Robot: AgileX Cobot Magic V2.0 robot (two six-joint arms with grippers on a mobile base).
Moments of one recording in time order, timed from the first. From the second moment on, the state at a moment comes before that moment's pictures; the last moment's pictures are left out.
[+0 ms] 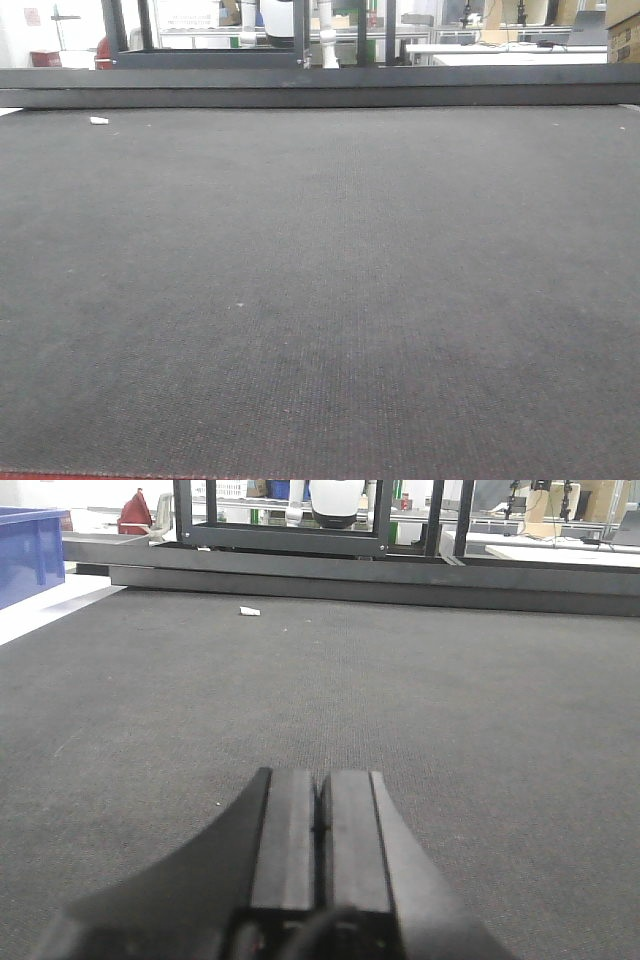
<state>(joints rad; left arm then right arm) -0.07 -0.01 0.03 -0.10 0.02 0.06 0.18 0.07 -0.53 -0.13 0.61 0.08</state>
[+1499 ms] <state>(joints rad) -0.07 -0.01 0.03 -0.10 0.02 0.06 0.18 0.07 -0.53 -0.13 0.60 0.07</state>
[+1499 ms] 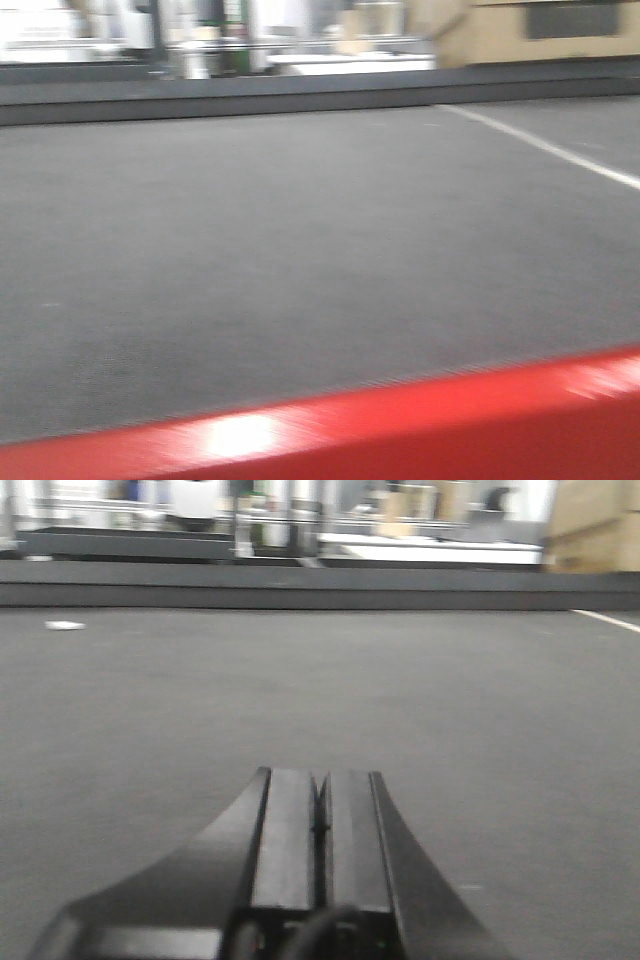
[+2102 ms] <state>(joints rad) -0.07 -0.01 0.03 -0.10 0.02 0.06 0.18 0.07 -0.53 -0.13 0.60 0.07</state>
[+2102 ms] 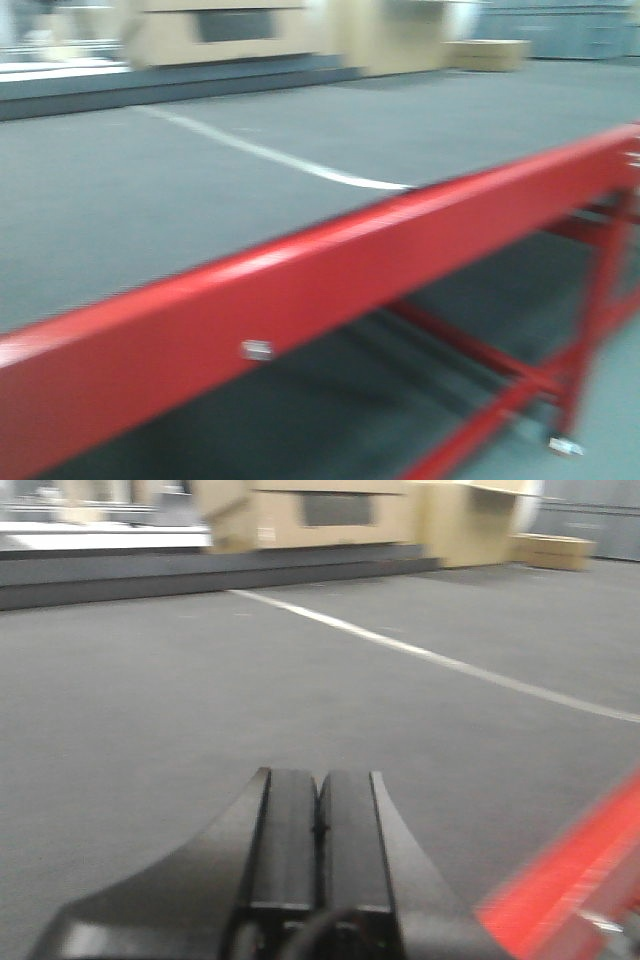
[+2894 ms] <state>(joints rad) -0.07 -0.01 0.03 -0.10 0.02 0.06 0.18 0.07 -0.53 -0.13 0.60 0.07</state>
